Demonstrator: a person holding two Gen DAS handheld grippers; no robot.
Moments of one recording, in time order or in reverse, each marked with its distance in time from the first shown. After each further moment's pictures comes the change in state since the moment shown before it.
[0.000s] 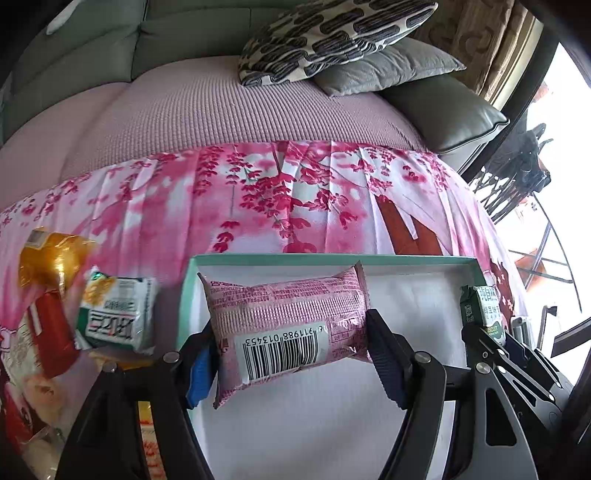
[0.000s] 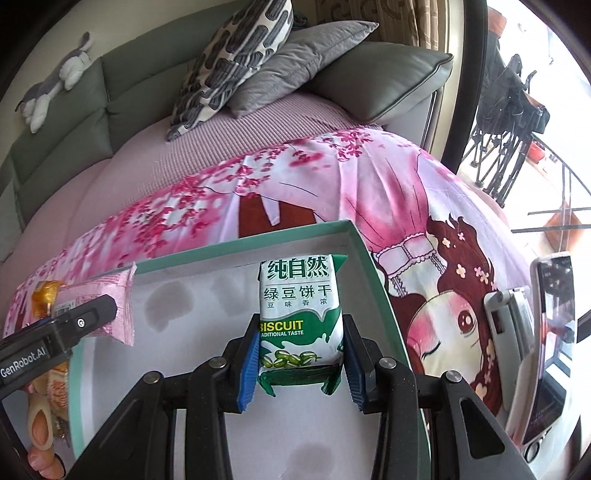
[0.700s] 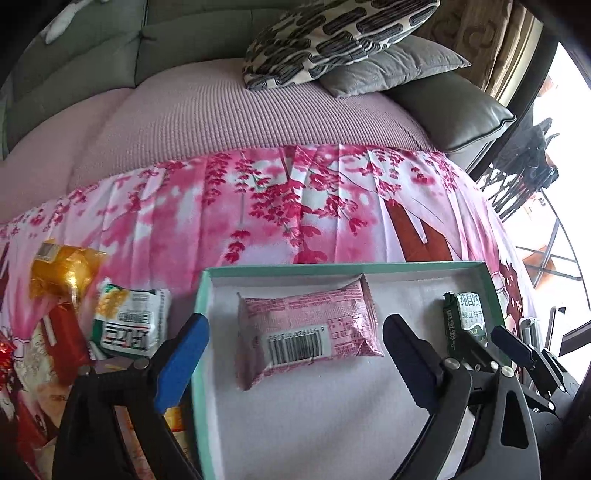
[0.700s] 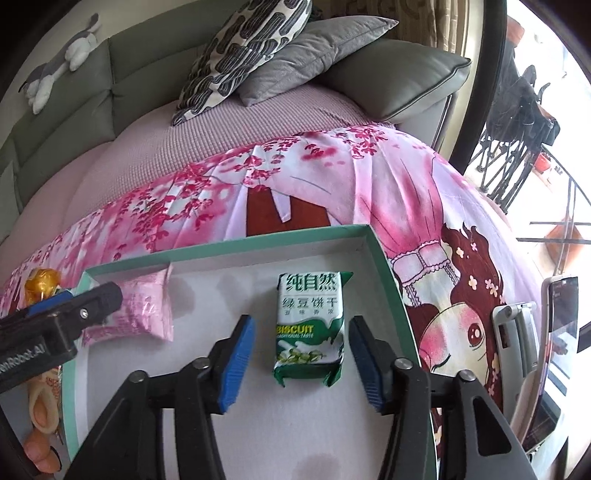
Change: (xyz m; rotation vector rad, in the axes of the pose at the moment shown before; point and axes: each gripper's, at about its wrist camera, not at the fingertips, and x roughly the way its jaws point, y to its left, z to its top) left arm -0.008 0.001 0.005 0.022 -0.011 0.048; right arm 0.000 0.017 0.004 -0.062 0.034 -0.001
